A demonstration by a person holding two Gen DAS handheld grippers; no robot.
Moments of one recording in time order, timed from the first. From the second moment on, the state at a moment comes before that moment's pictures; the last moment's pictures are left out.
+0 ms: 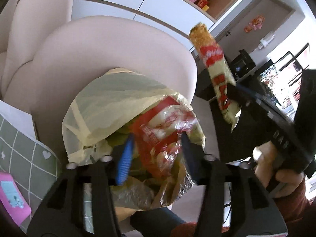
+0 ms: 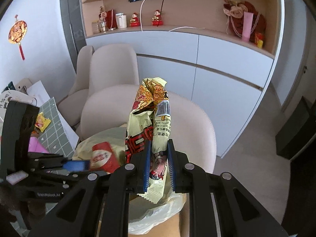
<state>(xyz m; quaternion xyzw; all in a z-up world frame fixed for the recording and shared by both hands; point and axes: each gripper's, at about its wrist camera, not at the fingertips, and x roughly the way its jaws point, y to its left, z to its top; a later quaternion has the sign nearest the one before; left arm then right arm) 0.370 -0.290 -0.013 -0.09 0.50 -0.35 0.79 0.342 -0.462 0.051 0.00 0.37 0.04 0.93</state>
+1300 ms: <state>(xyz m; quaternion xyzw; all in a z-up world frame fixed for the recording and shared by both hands) 0.233 -0.077 0.014 -0.15 0.44 -0.15 0.87 0.333 -0.395 -0.023 0.01 0.44 0.07 0.89</state>
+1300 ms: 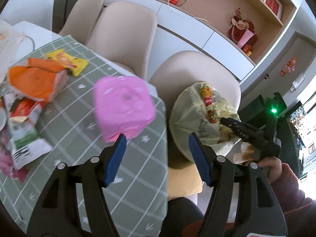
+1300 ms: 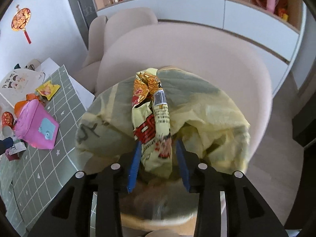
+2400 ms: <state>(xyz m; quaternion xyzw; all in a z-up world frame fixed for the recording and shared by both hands) 0.147 0.162 -0.035 -0.34 0.39 0.08 0.85 0.264 -0.165 0.022 -0.08 0.37 0.22 0.90</state>
